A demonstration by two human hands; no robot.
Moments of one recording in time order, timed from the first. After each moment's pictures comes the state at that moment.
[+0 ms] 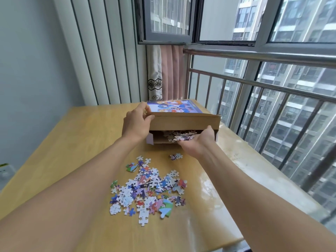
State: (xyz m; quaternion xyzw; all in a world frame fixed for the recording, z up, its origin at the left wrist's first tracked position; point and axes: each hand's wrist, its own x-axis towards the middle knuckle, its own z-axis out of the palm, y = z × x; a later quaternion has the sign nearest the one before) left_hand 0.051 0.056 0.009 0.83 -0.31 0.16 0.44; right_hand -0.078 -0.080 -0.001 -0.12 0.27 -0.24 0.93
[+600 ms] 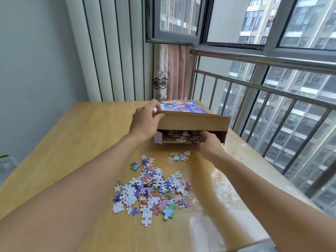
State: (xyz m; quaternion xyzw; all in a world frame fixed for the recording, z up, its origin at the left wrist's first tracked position) left_hand 0.051 0.054 0.012 0.81 -0.35 0.15 0.44; right_hand -0.093 -0.113 -0.036 -0.84 0.32 -0.19 0.38
